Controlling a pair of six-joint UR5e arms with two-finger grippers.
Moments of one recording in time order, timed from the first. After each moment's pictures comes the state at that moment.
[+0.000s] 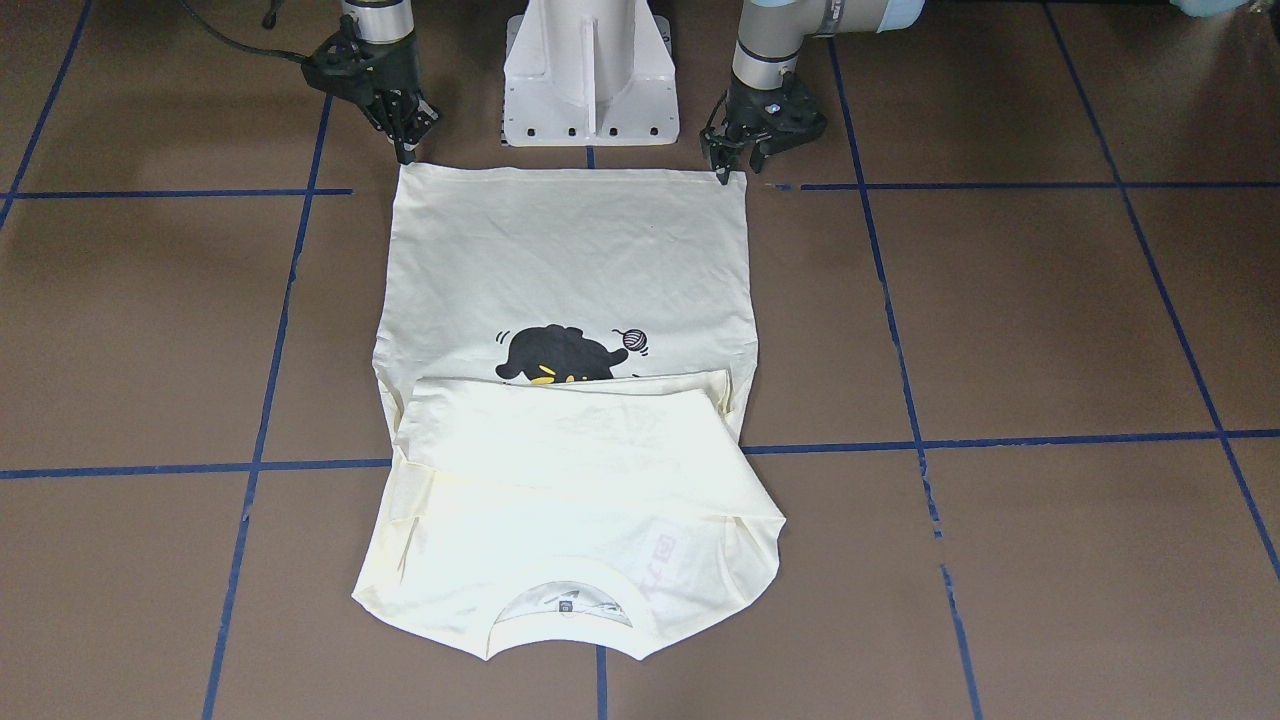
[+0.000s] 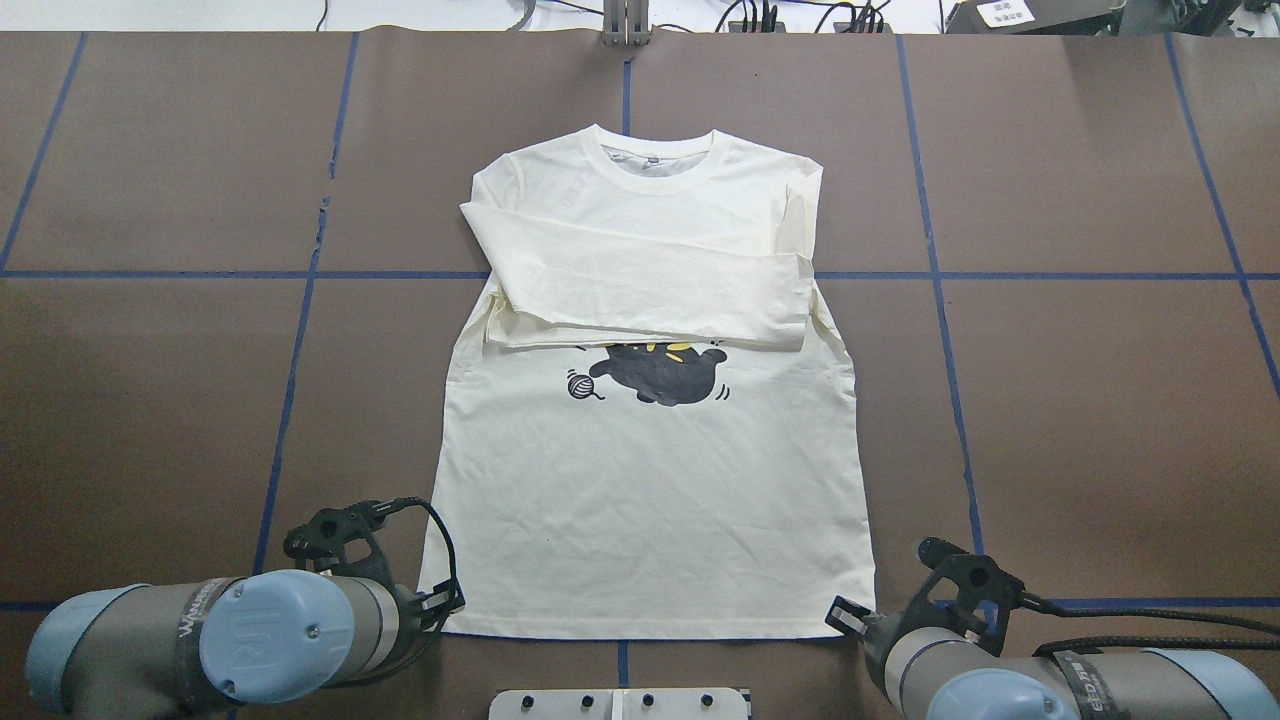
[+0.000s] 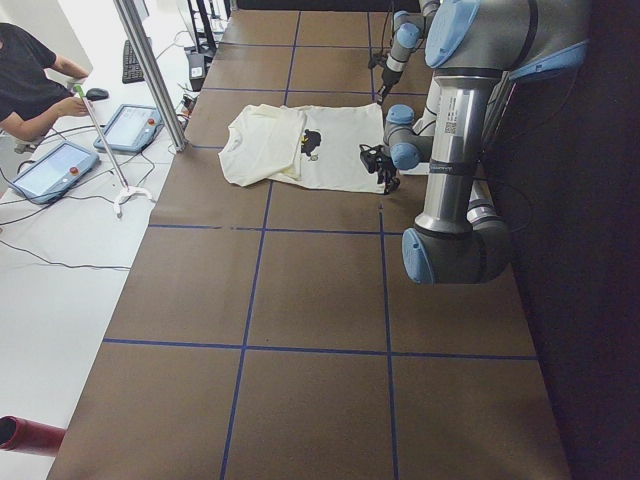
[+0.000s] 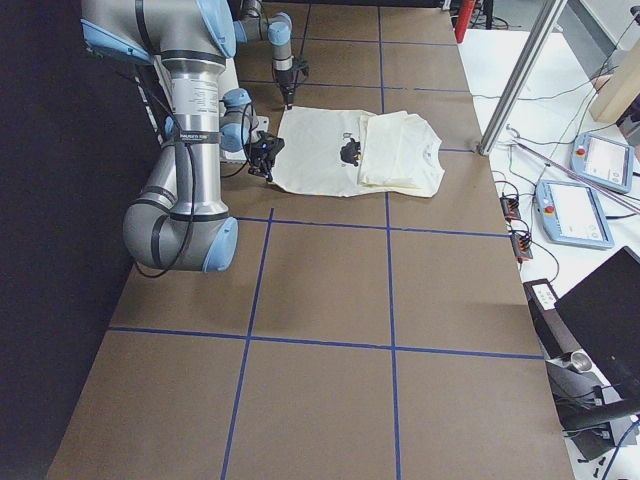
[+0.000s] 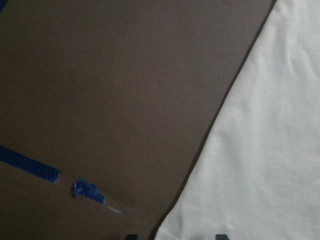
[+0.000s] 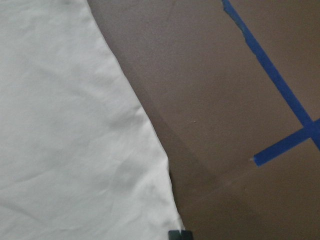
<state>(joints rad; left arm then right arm) -0.13 -1.78 -2.05 -1.69 -1.61 -1.88 -0.01 -1.52 2.22 -1.58 1.35 2.10</state>
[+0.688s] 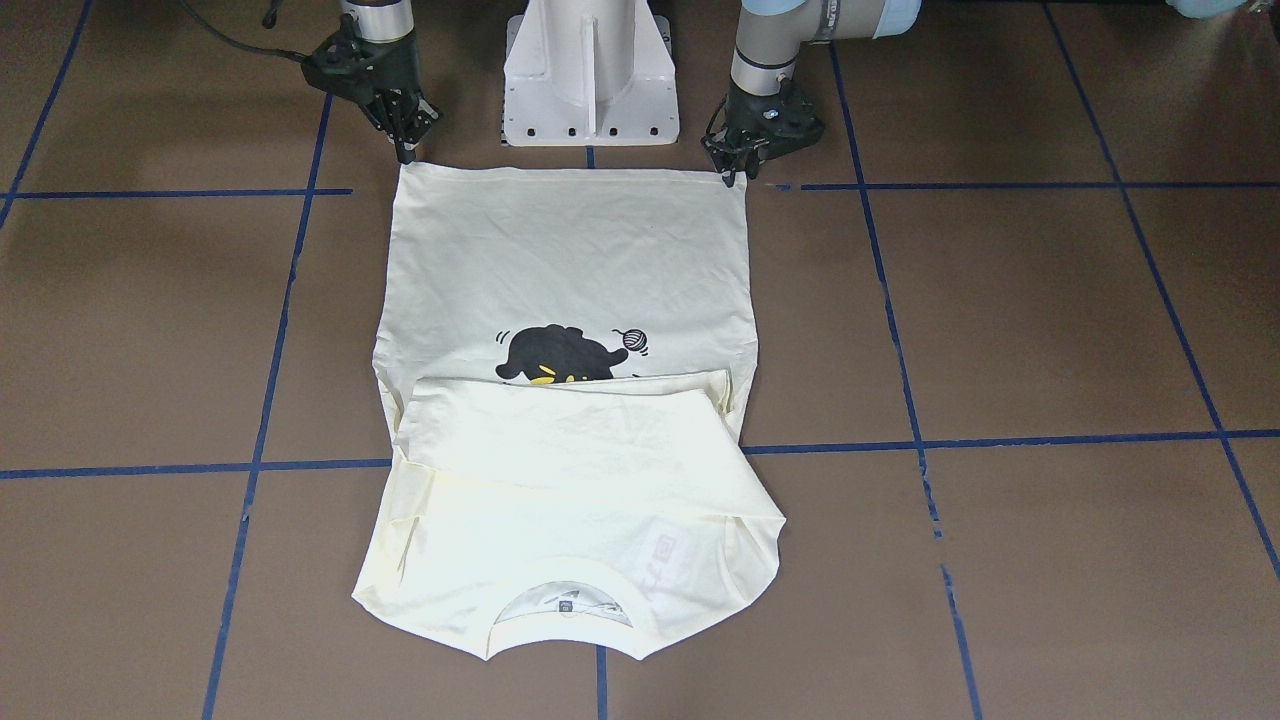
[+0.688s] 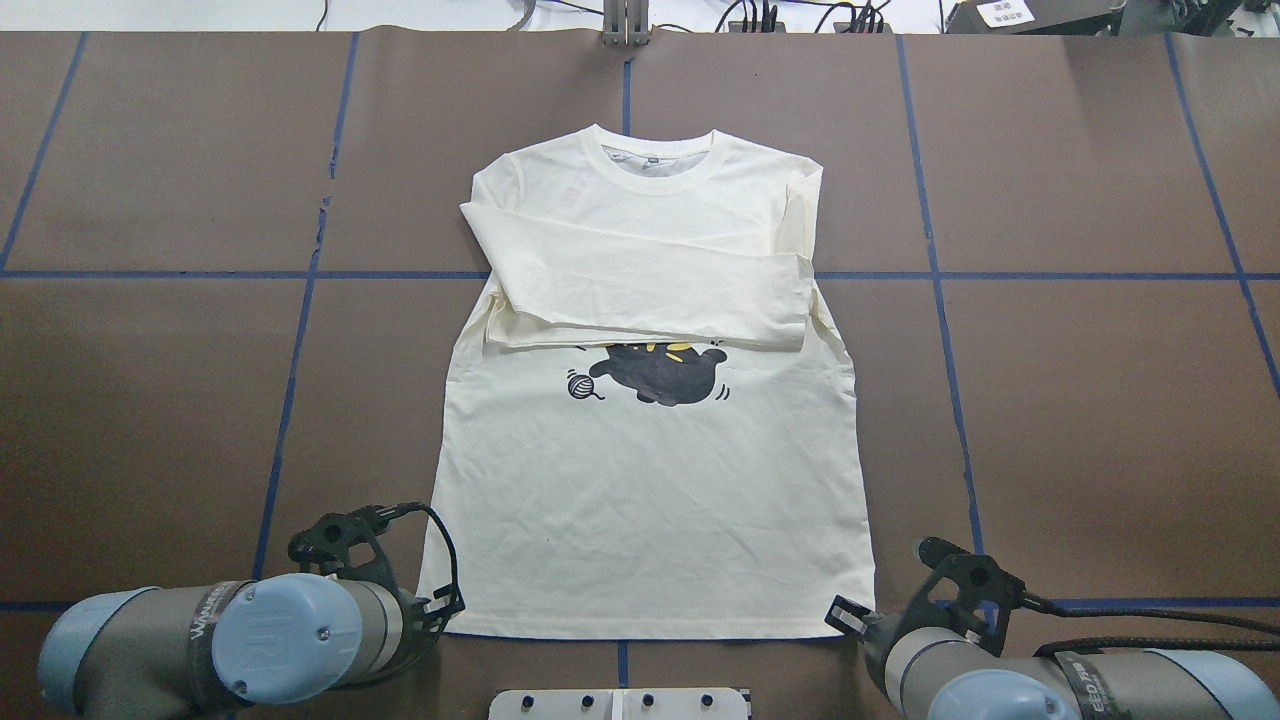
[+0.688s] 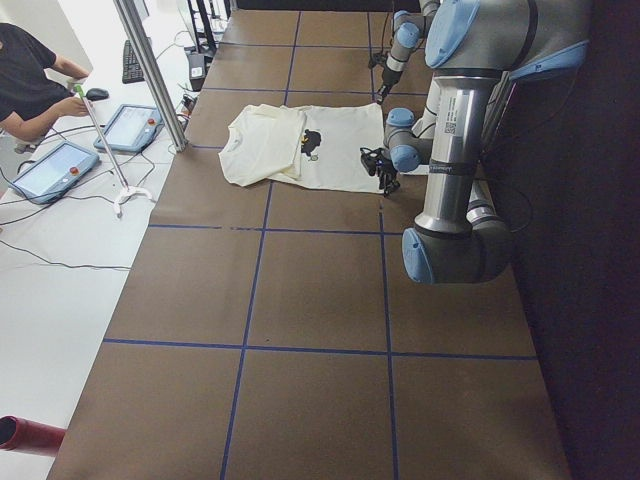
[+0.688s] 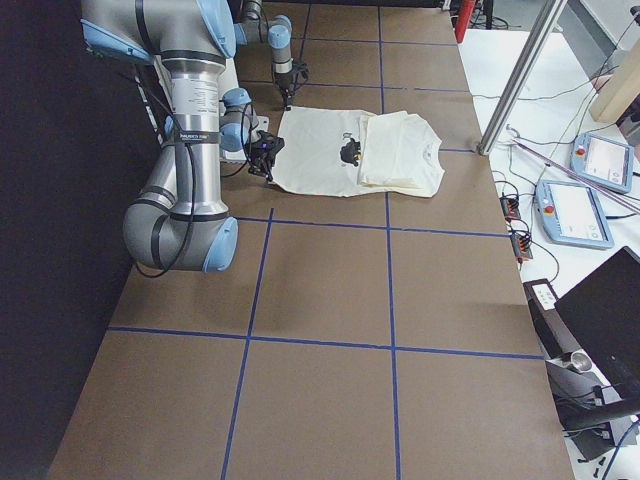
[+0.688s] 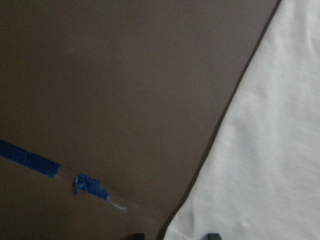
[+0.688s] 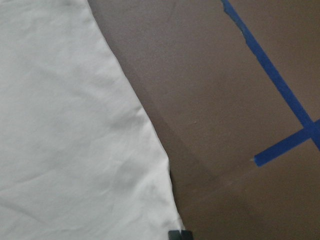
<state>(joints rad) -0.13 -1.78 -2.02 -1.69 -1.61 -1.88 -0.01 -1.52 2.22 -1.58 1.34 2.10</state>
